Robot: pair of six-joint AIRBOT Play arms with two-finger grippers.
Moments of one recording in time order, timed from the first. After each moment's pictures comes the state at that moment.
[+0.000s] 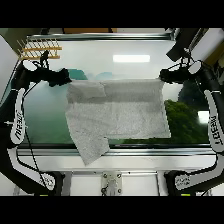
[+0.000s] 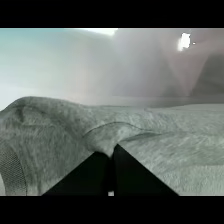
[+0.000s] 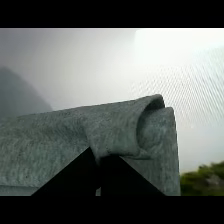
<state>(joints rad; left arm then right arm) 0.12 -1.76 1.66 1.01 -1.12 -1.47 -0.11 -1.65 1.56 -1.22 0.92 1.51</state>
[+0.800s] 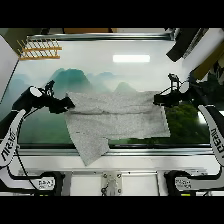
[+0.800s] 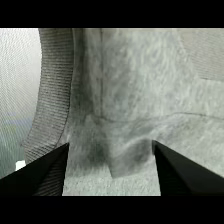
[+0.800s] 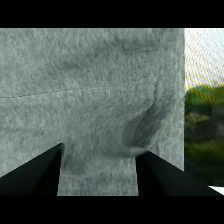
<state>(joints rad) 0.12 -1.51 1.09 1.07 -1.01 -1.43 -0.06 -1.51 1.18 -1.28 0.97 1.52</state>
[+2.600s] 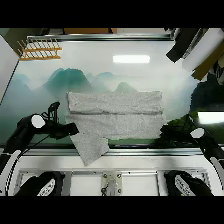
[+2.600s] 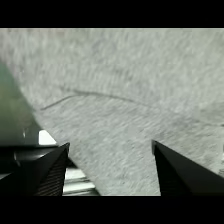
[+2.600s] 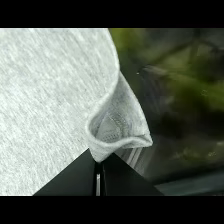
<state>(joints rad) -0.04 -0.99 0.59 1.21 -1.10 -1.63 -0.26 -0.97 0.36 -1.01 0.78 1.63</state>
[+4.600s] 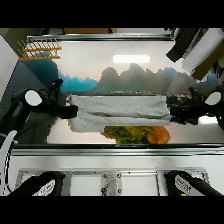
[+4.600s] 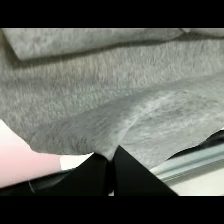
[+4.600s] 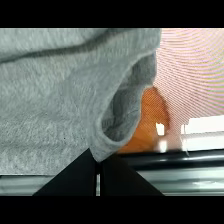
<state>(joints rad) -0.11 -1.16 1.04 1.21 -1.23 -1.54 -0.22 -1.19 0.99 -1.28 1.31 1.62</state>
